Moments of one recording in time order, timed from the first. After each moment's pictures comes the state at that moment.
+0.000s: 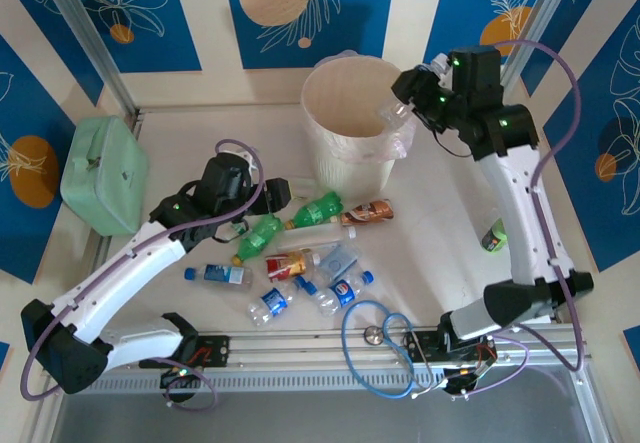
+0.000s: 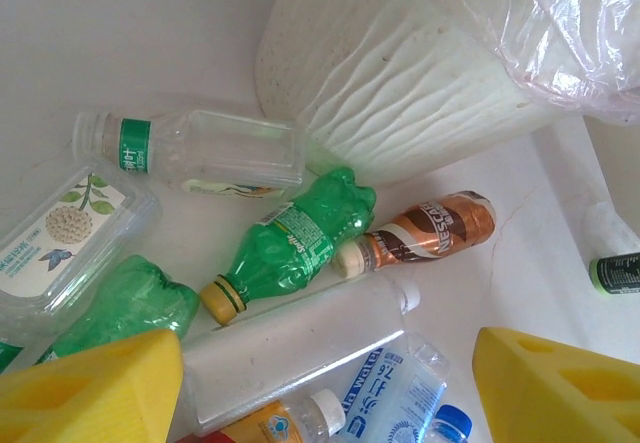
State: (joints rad) left arm -0.65 1.14 1.10 -0.63 -0.03 -0.65; right arm 0.24 1.49 1.91 -0.94 -0.18 0.82
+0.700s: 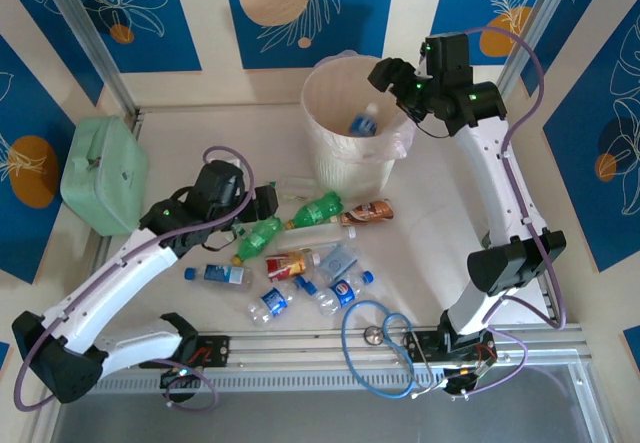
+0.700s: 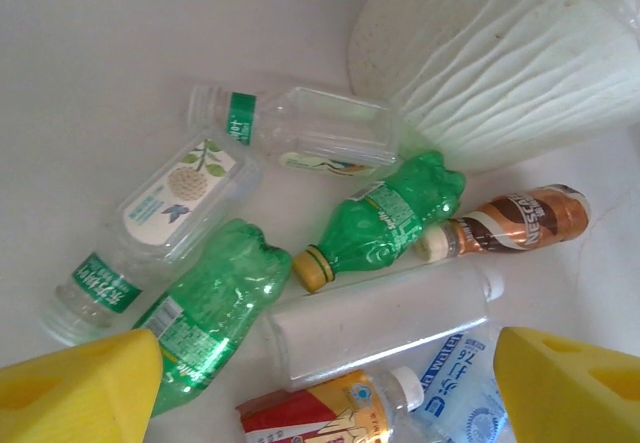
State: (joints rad) left arm -0.64 1.08 1.09 -0.78 -0.15 -0.65; right arm 0.27 1.67 2.03 -0.94 -0.20 0.79
